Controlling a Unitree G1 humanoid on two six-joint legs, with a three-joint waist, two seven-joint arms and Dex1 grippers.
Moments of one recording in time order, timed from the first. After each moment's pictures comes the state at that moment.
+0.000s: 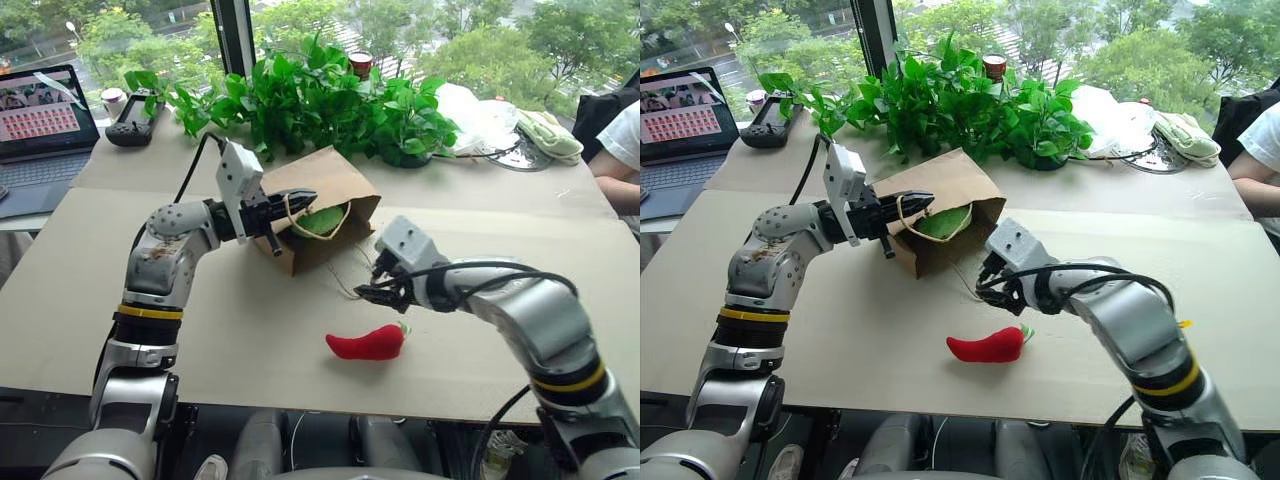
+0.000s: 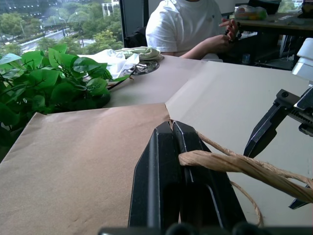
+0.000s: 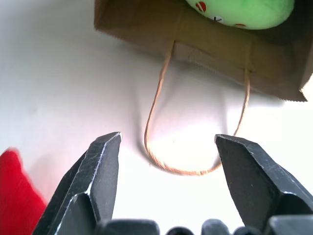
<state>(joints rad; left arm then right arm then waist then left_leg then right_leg) -0.67 0.45 -0.01 0.09 -0.39 0.38 -0.97 -0.53 -0.73 0.19 -0.65 0.38 1.30 0.69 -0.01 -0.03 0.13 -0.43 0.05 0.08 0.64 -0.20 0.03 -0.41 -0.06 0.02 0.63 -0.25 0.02</state>
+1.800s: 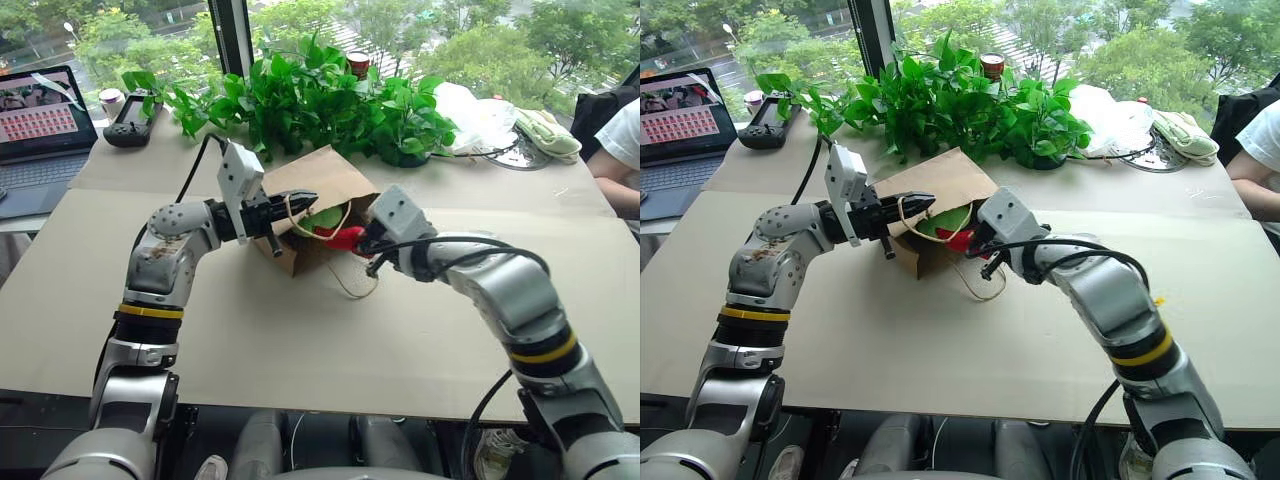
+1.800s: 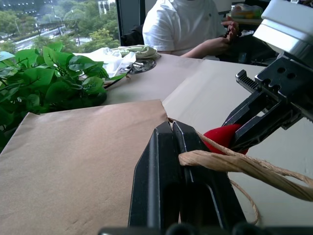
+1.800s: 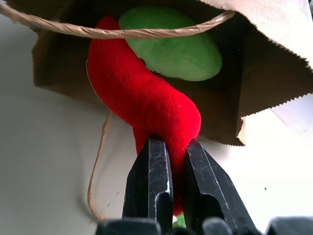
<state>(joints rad) -0.68 0.44 -0.01 0.10 -0.39 0.37 -0.99 -0.68 -0.52 0.36 -0.36 0.21 1.12 0.43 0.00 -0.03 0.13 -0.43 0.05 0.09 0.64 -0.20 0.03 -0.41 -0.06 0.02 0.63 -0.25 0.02</state>
